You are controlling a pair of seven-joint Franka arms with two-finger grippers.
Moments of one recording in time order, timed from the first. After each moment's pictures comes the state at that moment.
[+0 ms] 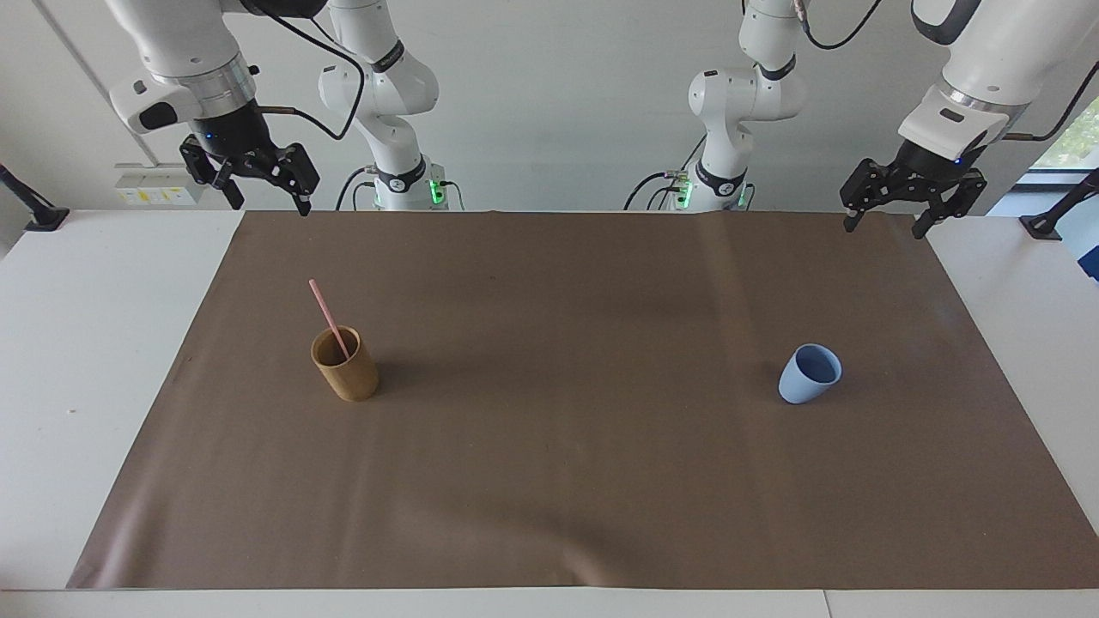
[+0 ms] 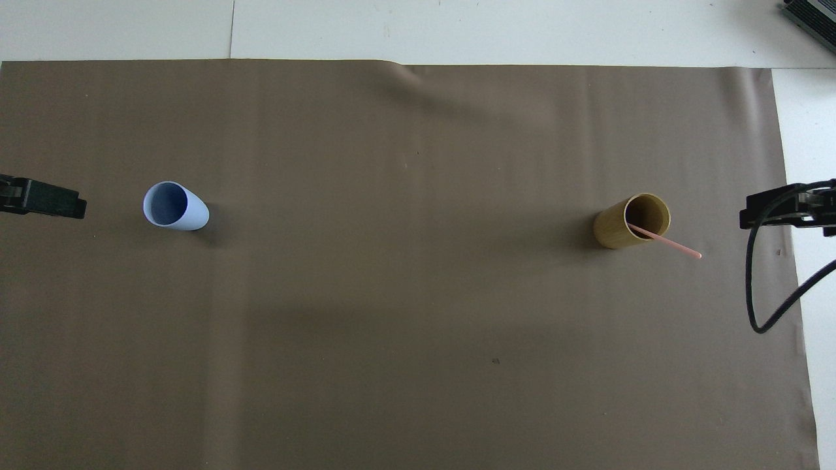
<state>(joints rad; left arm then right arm) -0.08 -0.01 0.03 -1.52 -0.01 1.56 0.14 0.02 -0.04 -0.03 -1.52 -0.03 1.49 0.11</state>
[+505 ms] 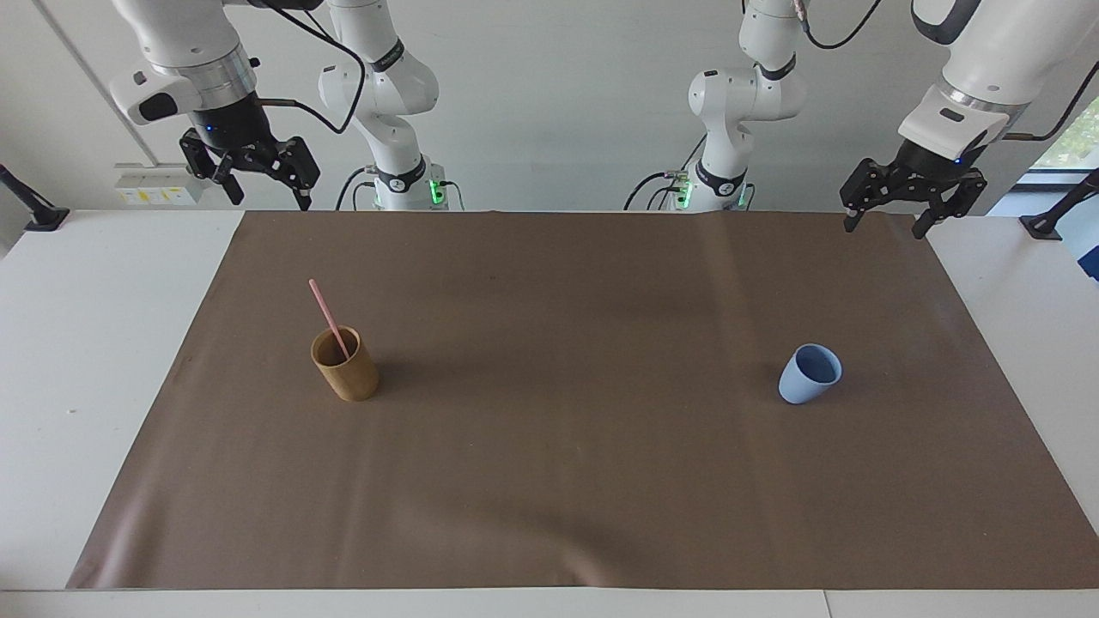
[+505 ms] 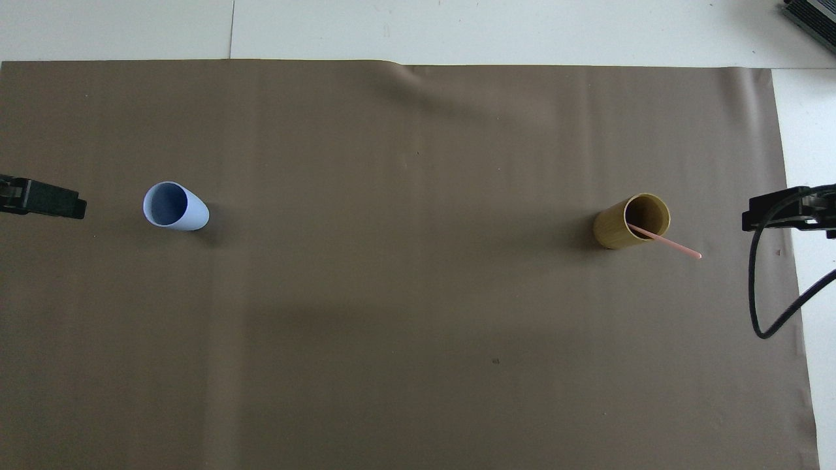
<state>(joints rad) -0.08 -0.01 0.03 -1.52 -0.01 1.56 0.14 0.02 -0.05 -0.03 -1.52 -0.03 1.49 0.11</state>
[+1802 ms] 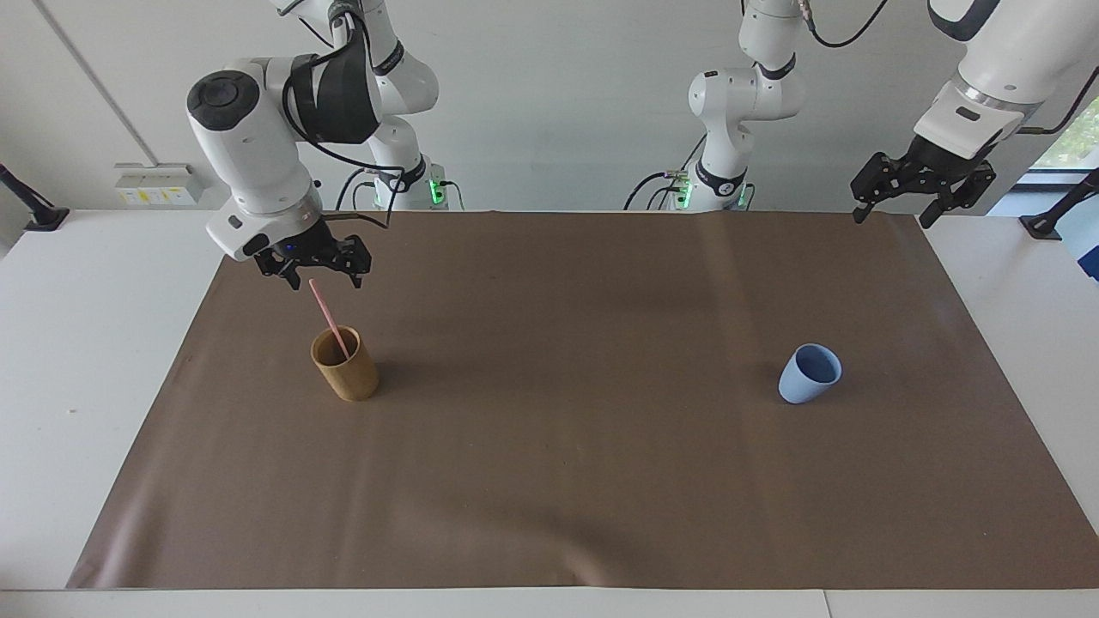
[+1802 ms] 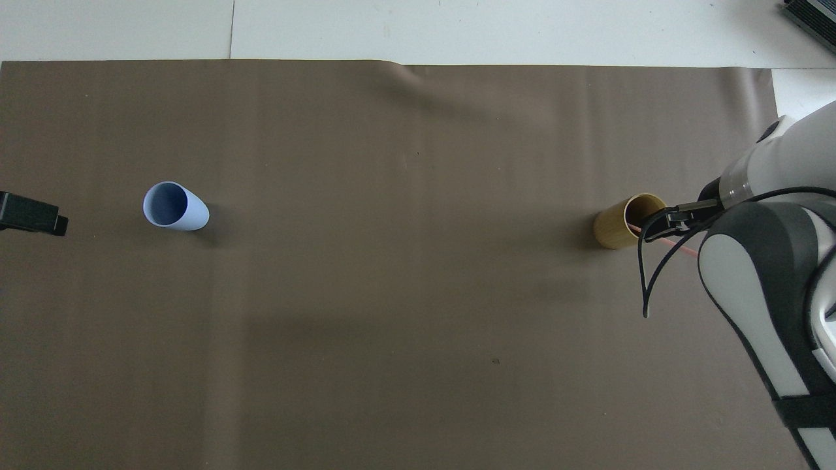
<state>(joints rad) -0.06 -0.02 0.04 -1.51 -0.01 1.47 0.14 0.07 0.06 -0.03 -1.81 -0.05 1.77 -0.10</state>
